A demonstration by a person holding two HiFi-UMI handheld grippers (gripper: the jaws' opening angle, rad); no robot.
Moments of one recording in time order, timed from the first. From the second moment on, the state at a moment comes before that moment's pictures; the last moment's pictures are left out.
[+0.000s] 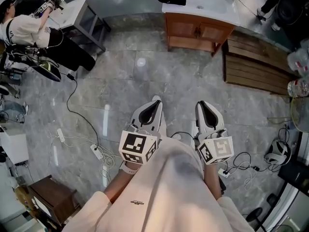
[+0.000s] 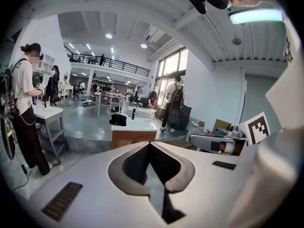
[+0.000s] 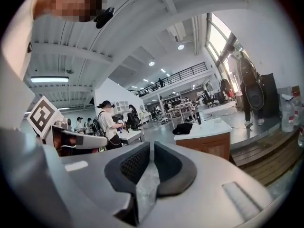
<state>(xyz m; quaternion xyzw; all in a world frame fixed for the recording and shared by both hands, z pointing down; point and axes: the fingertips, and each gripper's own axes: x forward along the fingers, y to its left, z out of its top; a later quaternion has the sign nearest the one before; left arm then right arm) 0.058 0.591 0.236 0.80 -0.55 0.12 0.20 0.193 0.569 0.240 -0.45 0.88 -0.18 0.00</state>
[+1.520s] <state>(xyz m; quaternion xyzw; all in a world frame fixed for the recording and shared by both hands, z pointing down) -0.153 0.262 0.246 0.80 -0.56 0.09 0.22 -0.014 0.227 0.238 -0.47 0.87 -0.16 -0.04</state>
